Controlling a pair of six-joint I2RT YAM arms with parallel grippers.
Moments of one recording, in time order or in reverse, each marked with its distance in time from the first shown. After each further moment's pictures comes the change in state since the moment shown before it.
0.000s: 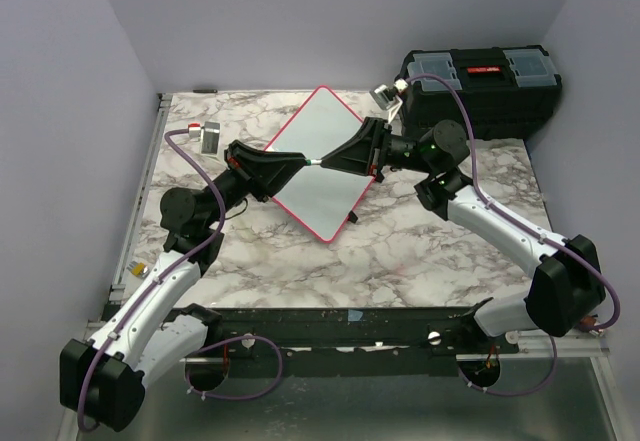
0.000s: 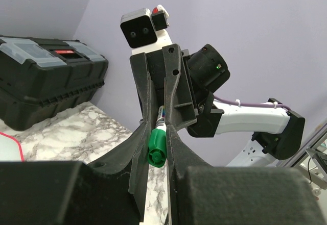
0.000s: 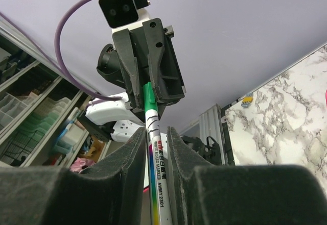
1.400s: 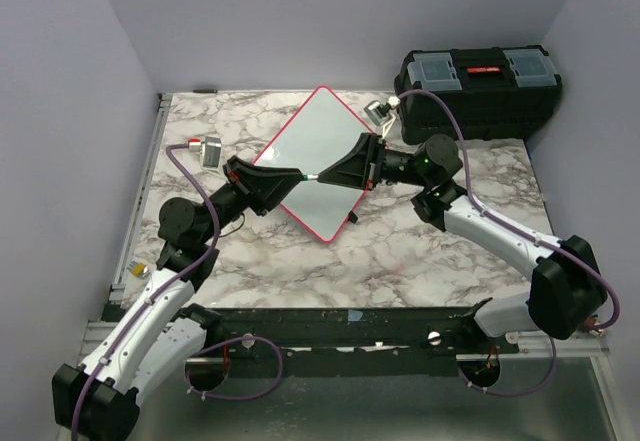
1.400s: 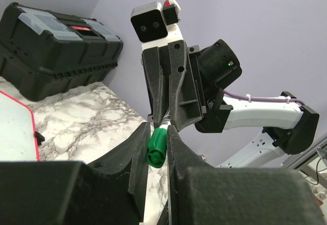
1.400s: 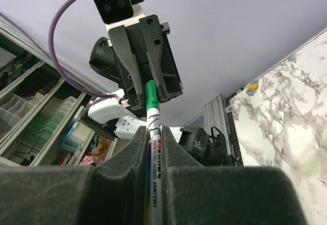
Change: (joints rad) left arm -0.011 -0.132 -0.059 -0.194 -0.053 0.056; right arm 0.024 -0.015 -0.102 0.043 0.024 0.005
